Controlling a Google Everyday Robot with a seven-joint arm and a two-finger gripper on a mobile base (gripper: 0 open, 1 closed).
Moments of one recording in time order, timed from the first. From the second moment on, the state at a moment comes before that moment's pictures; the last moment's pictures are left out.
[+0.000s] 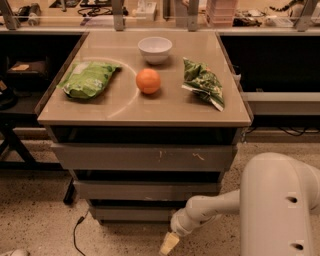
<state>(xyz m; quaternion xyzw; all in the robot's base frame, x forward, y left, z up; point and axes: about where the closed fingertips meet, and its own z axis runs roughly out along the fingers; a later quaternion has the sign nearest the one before) 0.452 -0.031 0.261 -0.54 0.80 0.22 0.15</state>
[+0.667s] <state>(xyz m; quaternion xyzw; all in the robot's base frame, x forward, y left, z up) 0.491 -0.051 0.218 -0.54 0.80 0.18 0.16</state>
